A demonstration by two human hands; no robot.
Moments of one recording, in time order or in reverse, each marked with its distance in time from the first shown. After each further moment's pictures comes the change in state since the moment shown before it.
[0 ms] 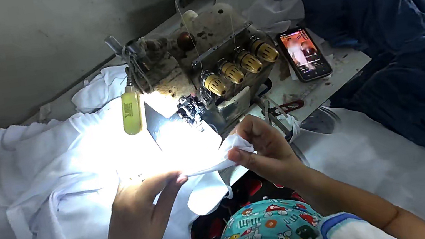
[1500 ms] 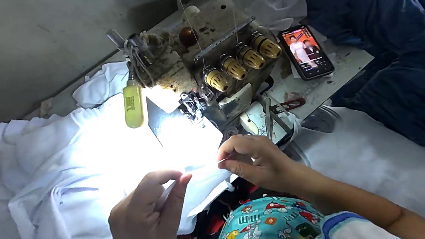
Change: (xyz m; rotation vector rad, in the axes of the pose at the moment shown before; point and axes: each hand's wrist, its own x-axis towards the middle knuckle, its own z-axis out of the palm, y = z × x) left_hand -0.005 0.018 0.008 -0.035 0.180 -0.056; right_hand -0.007 0.005 0.000 -0.379 -0.202 -0.003
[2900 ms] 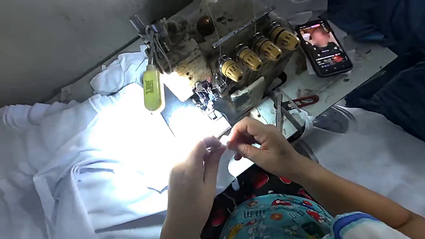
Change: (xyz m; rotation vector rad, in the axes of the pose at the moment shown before) left_hand 0.007 0.014 0.044 -0.021 -0.106 -0.027; right_hand -0.001 0.013 0.007 0.140 0.056 0.112
